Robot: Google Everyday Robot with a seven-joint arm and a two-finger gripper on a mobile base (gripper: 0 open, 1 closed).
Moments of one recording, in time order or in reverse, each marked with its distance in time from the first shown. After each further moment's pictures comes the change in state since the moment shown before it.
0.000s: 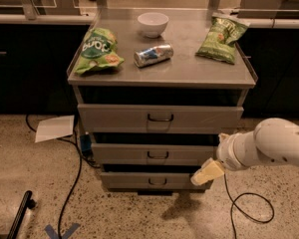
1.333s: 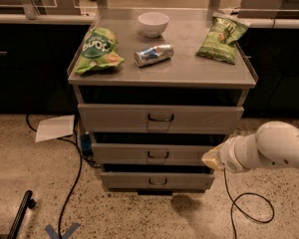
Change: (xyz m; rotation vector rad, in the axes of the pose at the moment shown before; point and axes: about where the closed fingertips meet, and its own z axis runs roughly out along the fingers) arm 0.004 0.002 0.010 -0.016 -0.010 0.009
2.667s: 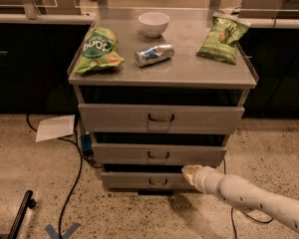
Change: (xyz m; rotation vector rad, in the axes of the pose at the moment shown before) arm 0.060 -0.030 0.215 0.154 -0.314 0.213
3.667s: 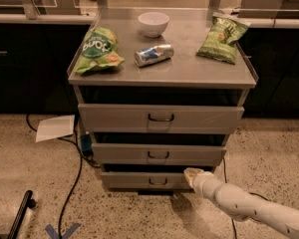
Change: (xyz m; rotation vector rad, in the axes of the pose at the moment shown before) arm 0.025 -0.017 0.022 0.112 -0.037 0.084
